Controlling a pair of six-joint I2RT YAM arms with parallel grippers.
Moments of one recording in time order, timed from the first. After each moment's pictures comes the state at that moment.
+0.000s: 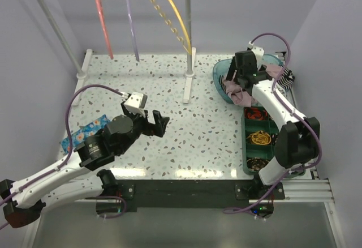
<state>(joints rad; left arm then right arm) -1.00 0.75 0.81 -0.34 -0.48 -0.40 0.26 1.63 1.39 -0.48 0.49 0.44</state>
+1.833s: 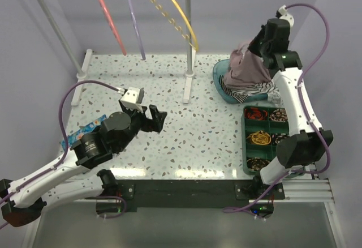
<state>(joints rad) -1.00 0.77 0.90 -0.38 -0.51 -0.41 0.12 1.61 1.77 -0.56 0.21 0.53</state>
